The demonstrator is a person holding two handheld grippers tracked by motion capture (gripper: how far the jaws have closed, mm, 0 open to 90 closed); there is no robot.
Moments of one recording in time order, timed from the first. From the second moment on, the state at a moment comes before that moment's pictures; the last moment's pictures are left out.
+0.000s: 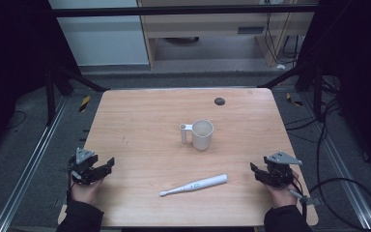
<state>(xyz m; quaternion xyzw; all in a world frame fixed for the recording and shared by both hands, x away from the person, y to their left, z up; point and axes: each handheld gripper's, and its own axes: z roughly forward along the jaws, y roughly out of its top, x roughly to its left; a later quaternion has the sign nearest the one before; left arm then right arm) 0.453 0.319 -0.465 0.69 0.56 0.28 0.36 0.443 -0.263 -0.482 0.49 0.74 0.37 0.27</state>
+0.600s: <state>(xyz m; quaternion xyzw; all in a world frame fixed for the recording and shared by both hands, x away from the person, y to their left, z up) 0.449 0.311 -0.463 0.71 0.54 0.28 0.35 0.436 -0.232 -0.468 0.44 0.76 0.41 0.24</state>
